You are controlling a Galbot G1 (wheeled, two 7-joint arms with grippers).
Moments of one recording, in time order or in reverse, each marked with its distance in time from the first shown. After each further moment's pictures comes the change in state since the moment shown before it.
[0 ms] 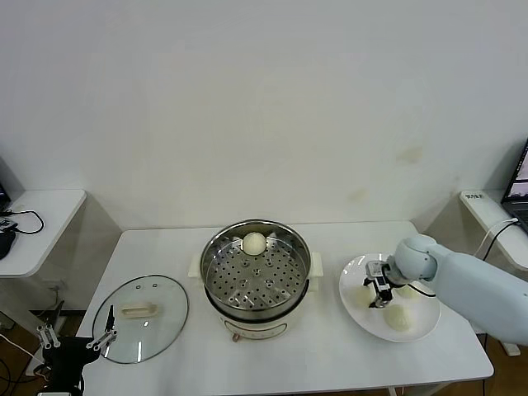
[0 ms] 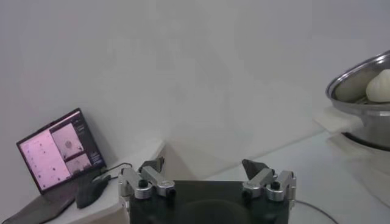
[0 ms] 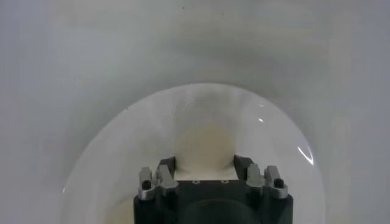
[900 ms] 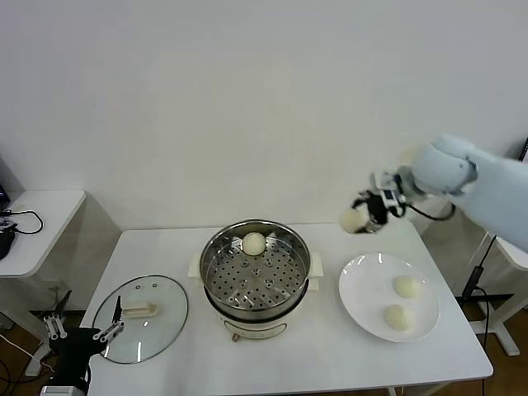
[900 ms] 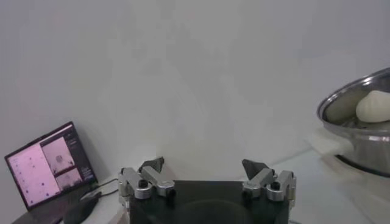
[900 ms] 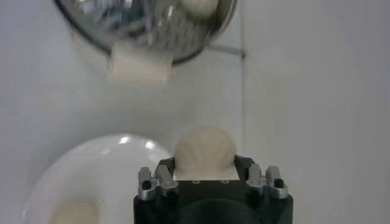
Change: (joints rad) left arm -0.033 0.009 0.023 -0.029 0.002 0.008 0.004; right arm 0.699 0.107 -0.330 0.203 0.458 -0.175 0.044
